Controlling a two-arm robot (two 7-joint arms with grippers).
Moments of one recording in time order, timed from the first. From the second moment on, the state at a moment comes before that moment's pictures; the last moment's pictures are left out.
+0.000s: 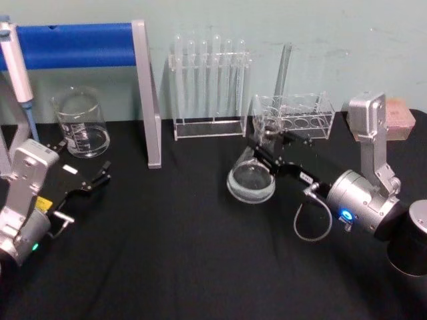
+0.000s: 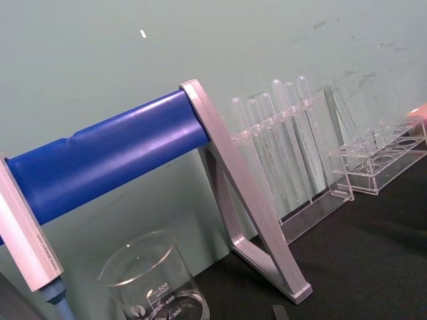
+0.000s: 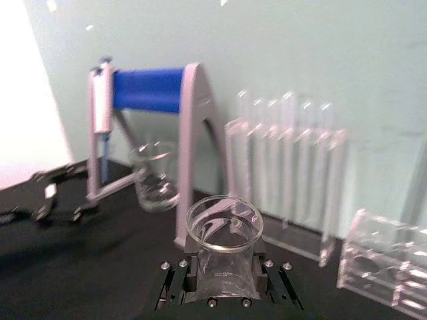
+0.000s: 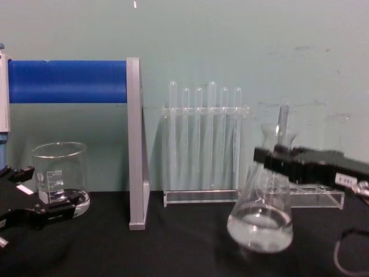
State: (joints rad) left arm -0.20 0.60 0.45 -1.41 -0.25 -0.12 0.03; right arm 0.28 0.41 -0.41 -1.44 0.53 0.00 0.38
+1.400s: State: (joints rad) left arm -0.20 0.60 0.45 -1.41 -0.25 -0.12 0.03; right arm 0.20 0.30 -0.27 -1.59 0.31 0.10 0.05
